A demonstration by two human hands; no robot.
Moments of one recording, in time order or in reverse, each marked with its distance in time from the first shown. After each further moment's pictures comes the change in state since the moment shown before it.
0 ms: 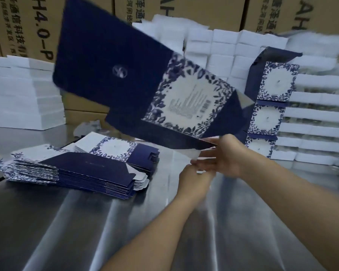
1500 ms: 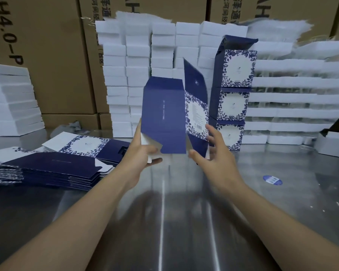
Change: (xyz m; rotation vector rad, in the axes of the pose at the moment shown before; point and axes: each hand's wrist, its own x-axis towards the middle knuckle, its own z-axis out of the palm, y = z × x) left_hand -0.014 0.041 -0.046 -0.111 -0.036 0.153; right_hand -0.027 0.081 -0.090 -0.415 0.226 -0.722
